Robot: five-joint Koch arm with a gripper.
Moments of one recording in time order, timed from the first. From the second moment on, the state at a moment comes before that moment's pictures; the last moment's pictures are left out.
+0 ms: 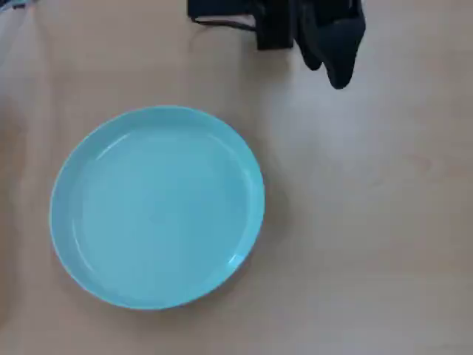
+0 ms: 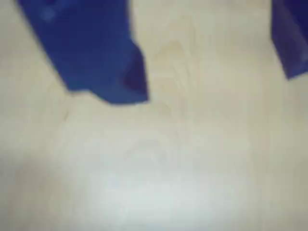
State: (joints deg) arm 78.3 110.7 81.9 88.1 -9.7
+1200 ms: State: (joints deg) arm 97.6 110.7 92.5 87.1 19.3
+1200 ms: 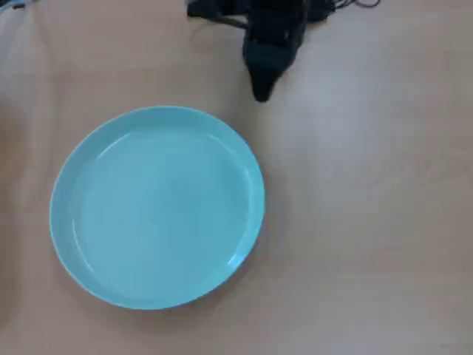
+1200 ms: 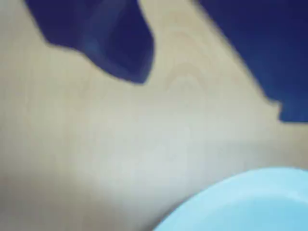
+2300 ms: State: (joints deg) arm 111.0 101.1 112.3 65.5 28.9
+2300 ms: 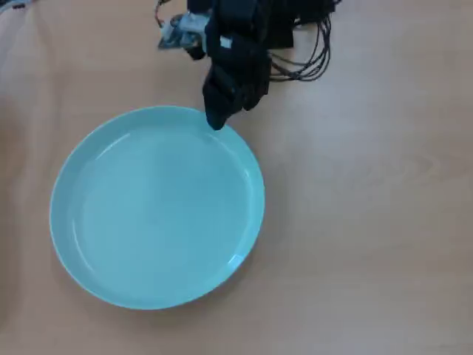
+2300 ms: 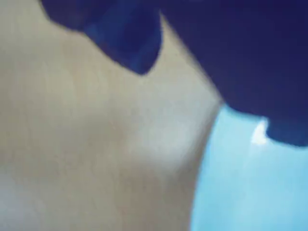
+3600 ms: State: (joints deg) arm 115.7 85.7 107.5 60.3 16.8
